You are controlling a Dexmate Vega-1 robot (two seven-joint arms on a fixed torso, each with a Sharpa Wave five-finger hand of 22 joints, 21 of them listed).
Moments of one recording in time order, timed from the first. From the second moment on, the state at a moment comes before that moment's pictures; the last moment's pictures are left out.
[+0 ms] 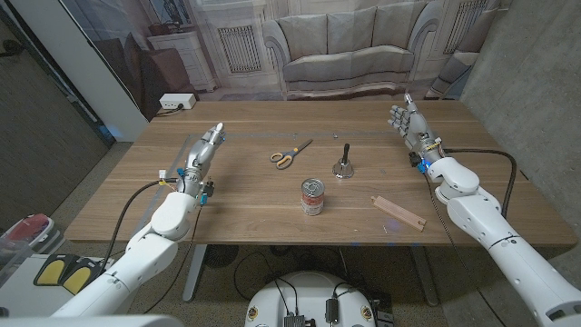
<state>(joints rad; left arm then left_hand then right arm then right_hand) 1.19 0.67 0.25 -1.62 -0.41 -0.41 0.28 0.57 0.11 -0.17 0.05 0.35 0.15 0.00 0.24 0.18 0.16 -0.06 0.23 0.18 0.09 -0.04 0.21 0.18 0.05 -0.04 0.24 0.19 -1.02 -0.55 -0.14 -1.59 0.54 0.14 0.04 0.16 0.01 0.07 0.01 0.22 0.13 0.09 0.19 0.18 0.14 0.11 0.21 0.18 0.06 0.07 0.18 0.18 0.15 -0.04 0.23 0.18</state>
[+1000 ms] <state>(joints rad) 1.29 0.71 0.19 -1.69 -0.28 -0.38 0.41 0.57 0.11 -0.18 0.05 0.35 0.18 -0.01 0.23 0.18 0.18 -0.08 0.23 0.18 0.12 -0.04 0.21 0.18 0.06 -0.04 0.24 0.19 -1.00 -0.55 -0.13 -1.58 0.53 0.12 0.05 0.16 0.01 0.07 0.01 0.22 0.13 0.09 0.19 0.18 0.14 0.11 0.21 0.18 0.06 0.07 0.18 0.18 0.15 -0.04 0.23 0.18</state>
